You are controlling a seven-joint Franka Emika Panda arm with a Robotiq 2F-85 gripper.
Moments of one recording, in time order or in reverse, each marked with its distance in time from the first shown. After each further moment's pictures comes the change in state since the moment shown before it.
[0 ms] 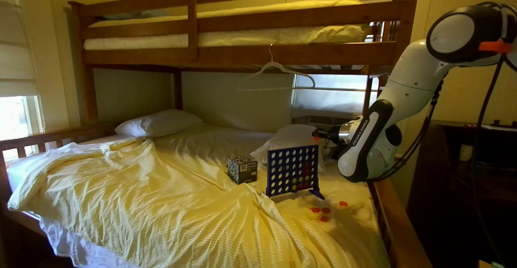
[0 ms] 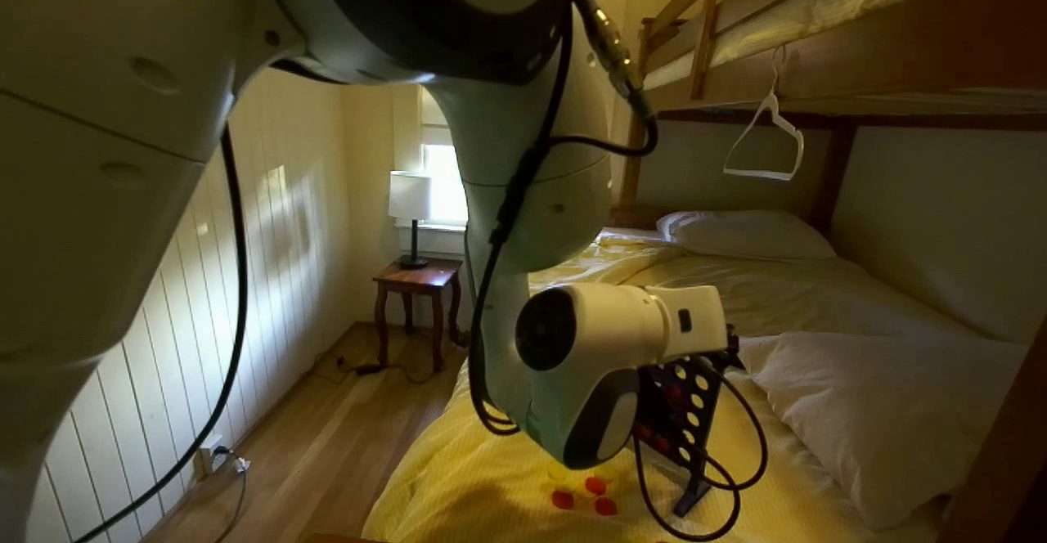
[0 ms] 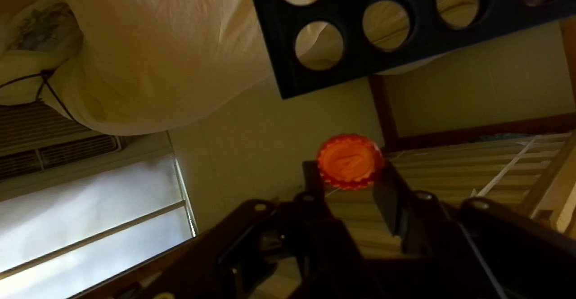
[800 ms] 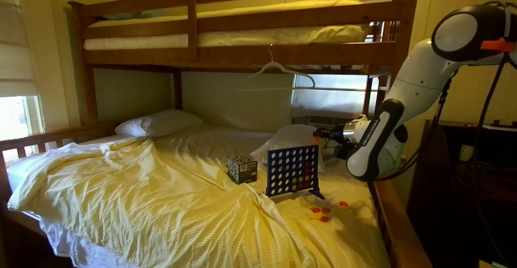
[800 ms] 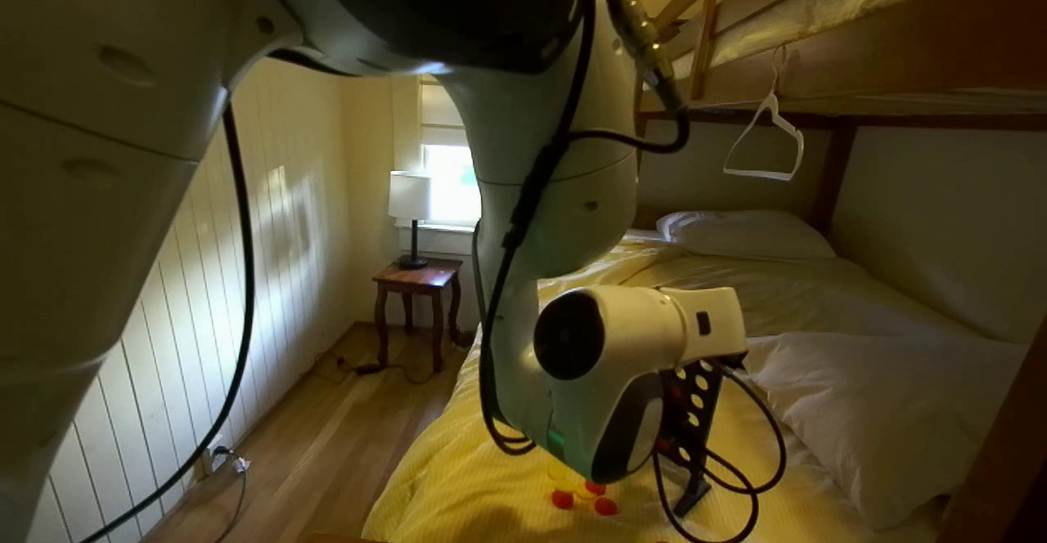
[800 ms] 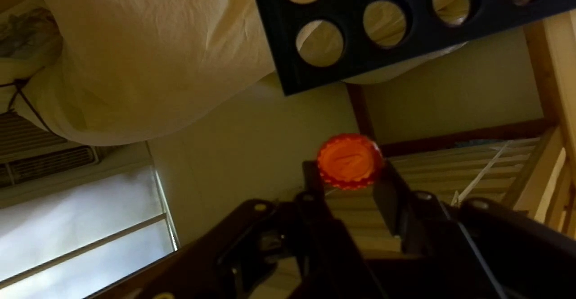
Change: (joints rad) arm -0.087 -0.019 0.020 -0.007 -0.159 -0.021 0.054
